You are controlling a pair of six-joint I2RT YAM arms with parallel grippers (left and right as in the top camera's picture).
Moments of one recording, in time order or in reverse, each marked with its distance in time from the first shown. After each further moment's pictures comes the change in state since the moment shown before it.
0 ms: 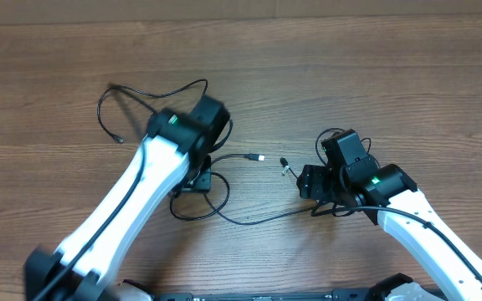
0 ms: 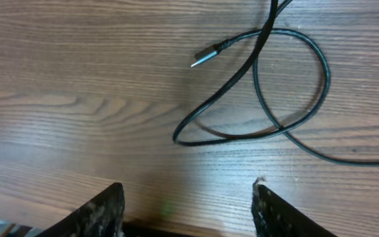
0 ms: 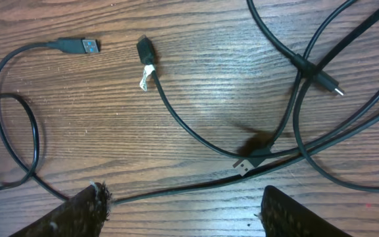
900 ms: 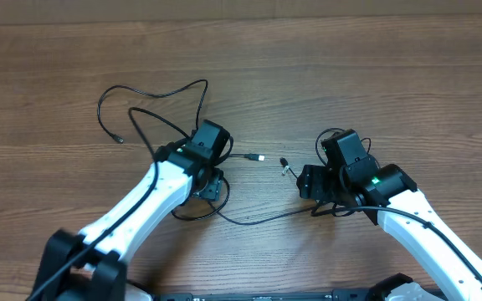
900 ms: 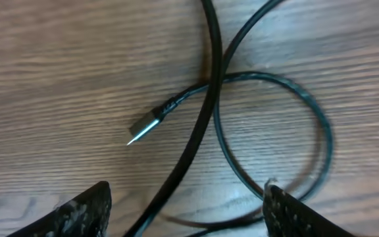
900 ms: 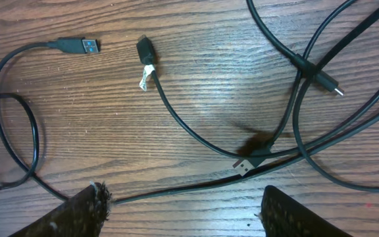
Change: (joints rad) left arm 0.000 0.048 -0.335 0.520 0.021 0.213; right arm 0.000 0.000 0.000 0.001 0.000 0.000
